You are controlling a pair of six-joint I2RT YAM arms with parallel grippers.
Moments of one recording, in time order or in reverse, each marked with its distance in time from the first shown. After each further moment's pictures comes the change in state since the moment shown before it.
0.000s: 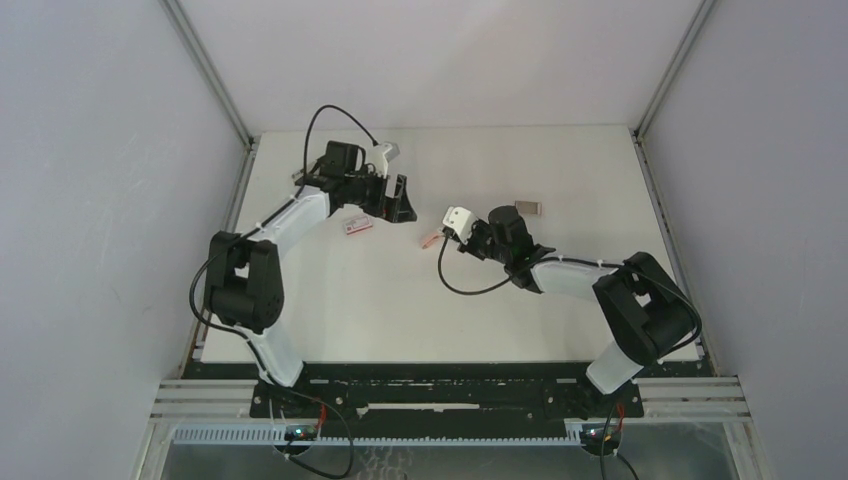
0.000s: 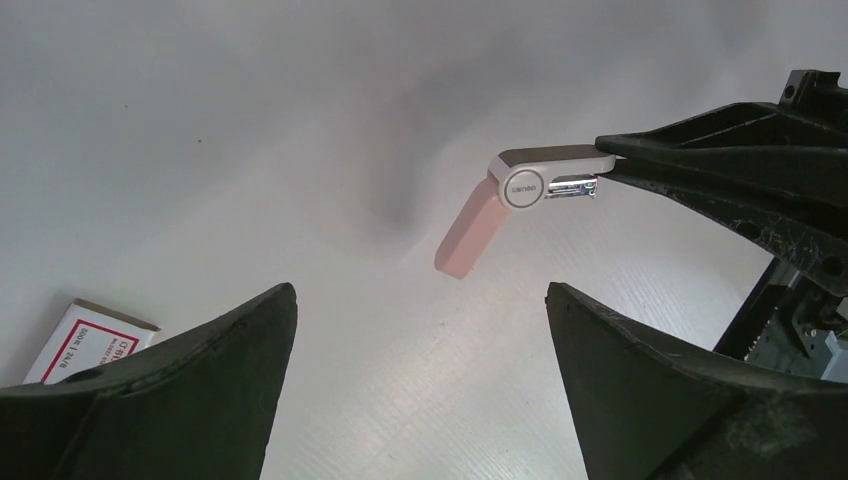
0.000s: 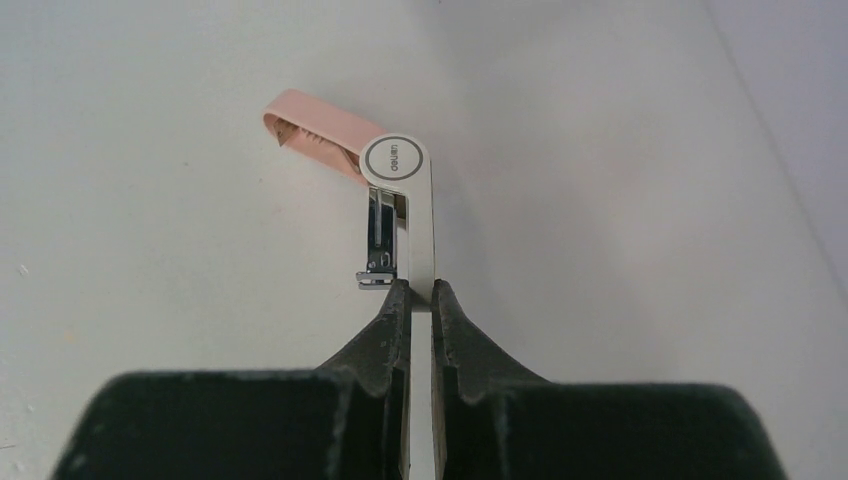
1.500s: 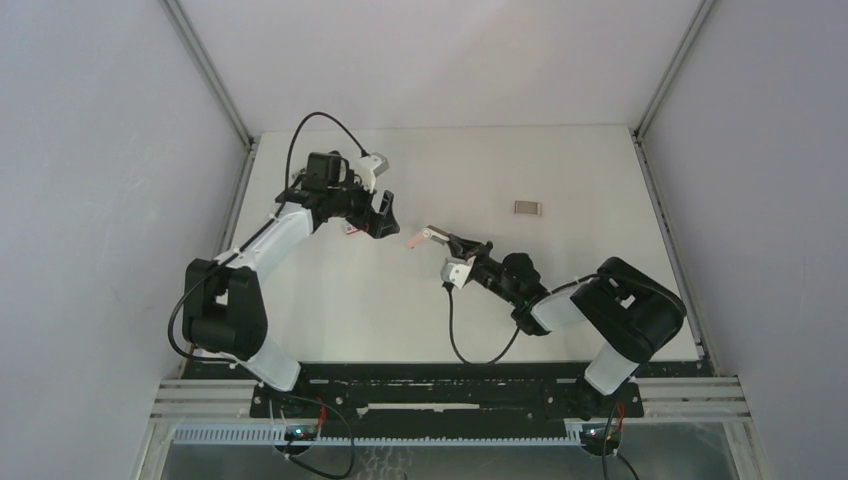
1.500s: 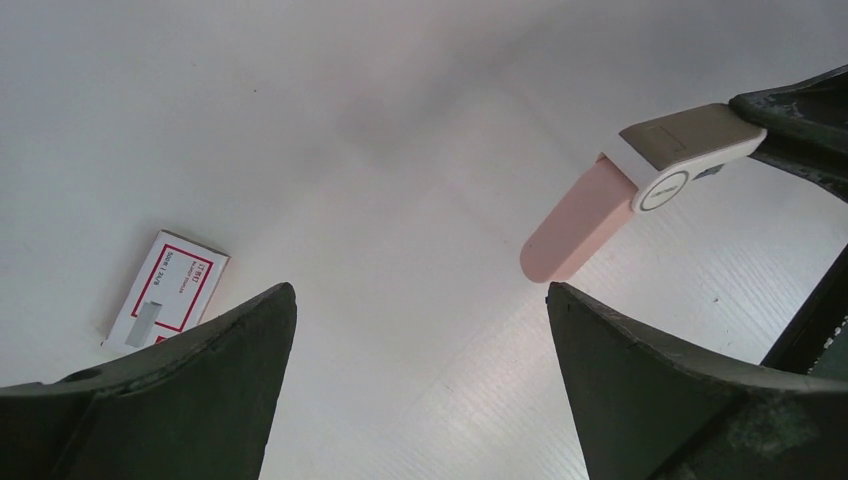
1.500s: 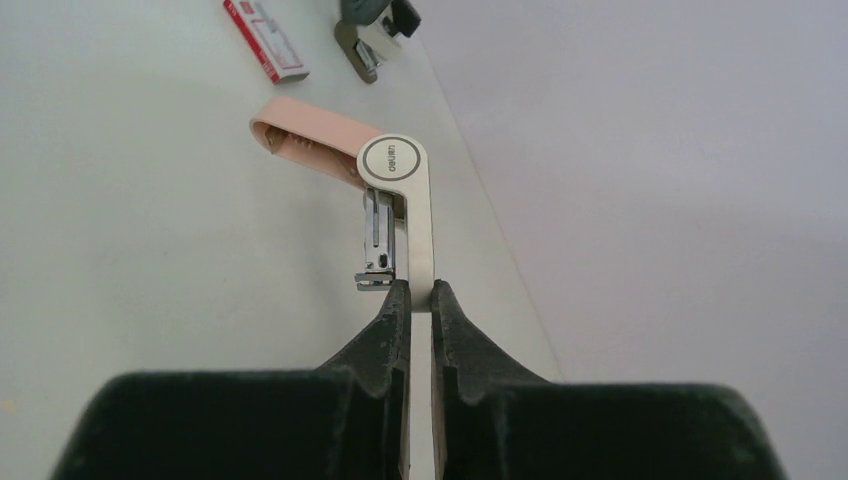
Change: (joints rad) left arm 0.040 -0.192 -0.158 -0.024 -0.043 0.209; right arm 0.151 0.062 -0.366 0.889 0.056 -0.371
